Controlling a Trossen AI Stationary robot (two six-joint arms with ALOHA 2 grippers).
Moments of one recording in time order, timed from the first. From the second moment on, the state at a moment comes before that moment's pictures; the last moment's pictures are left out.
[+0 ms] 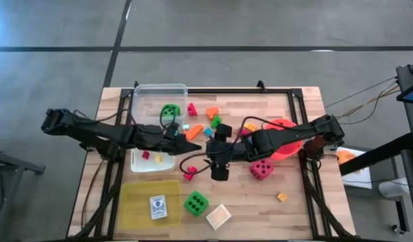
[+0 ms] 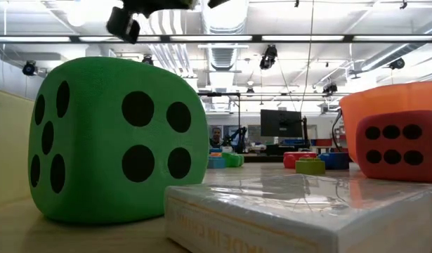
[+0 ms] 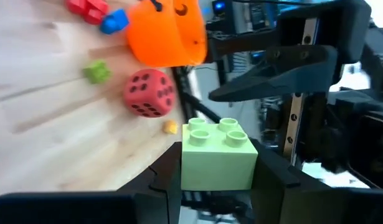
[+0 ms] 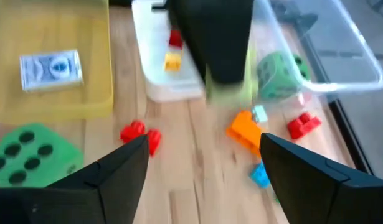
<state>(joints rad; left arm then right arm) -0.17 1.19 0.89 -0.05 -0.16 -1.39 0.27 1.78 1.76 -0.82 0.41 0.18</state>
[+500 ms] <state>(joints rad) -0.15 1.07 0.89 -1.12 -0.22 -1.54 0.27 1.78 1.76 -0.96 0.49 0.35</state>
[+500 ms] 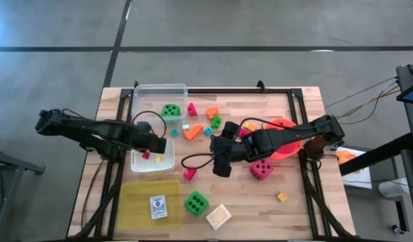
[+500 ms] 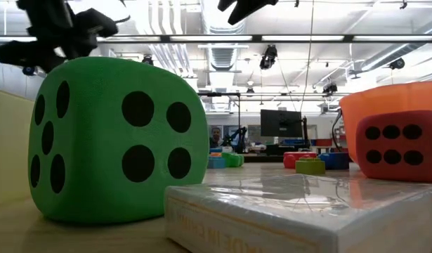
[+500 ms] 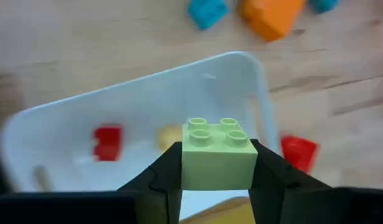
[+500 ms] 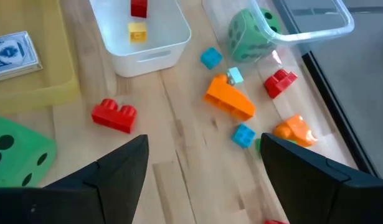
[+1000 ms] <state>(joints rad) -0.15 1.17 0.75 -1.04 -0.10 -1.56 0.27 1.78 1.76 -0.95 0.49 0.34</state>
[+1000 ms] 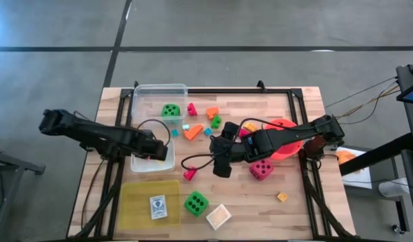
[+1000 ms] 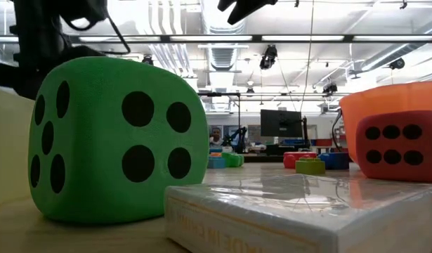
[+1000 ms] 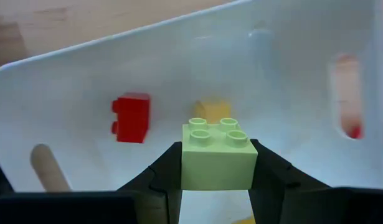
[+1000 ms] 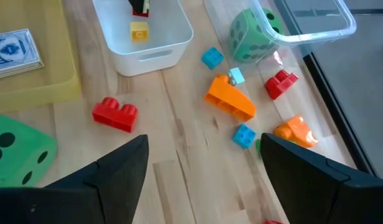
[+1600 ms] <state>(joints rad) -0.20 1.19 0.70 -0.97 0.05 -1.54 0.27 1.78 1.76 -0.95 0.49 0.34</state>
